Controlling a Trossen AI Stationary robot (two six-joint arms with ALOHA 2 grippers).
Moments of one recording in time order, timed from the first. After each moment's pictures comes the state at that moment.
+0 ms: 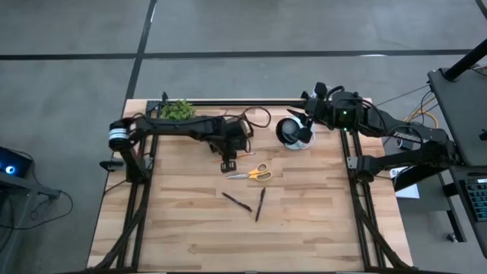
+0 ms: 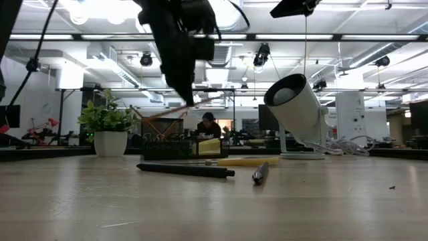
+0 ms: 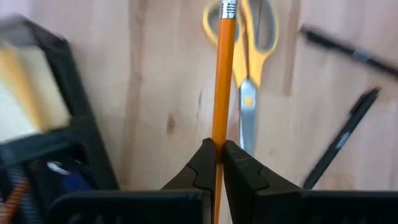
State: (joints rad) left arm 0.18 1.73 1.40 -0.84 0.10 0.04; right arm -0.26 1.03 1.09 -0.36 0.21 -0.24
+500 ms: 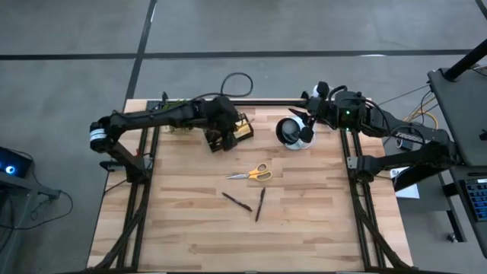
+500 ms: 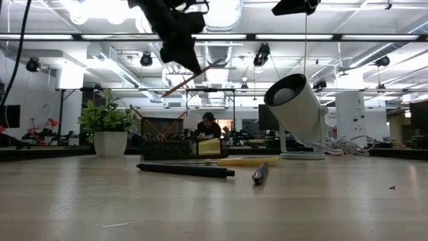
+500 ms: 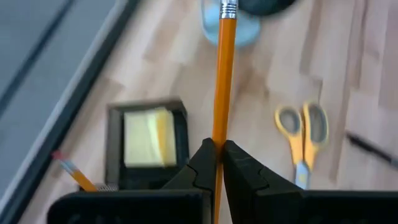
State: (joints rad) left arm 0.29 1.54 1.40 -0.70 -0.07 -0.03; right arm -0.26 1.01 1.09 -0.36 0.21 -0.23
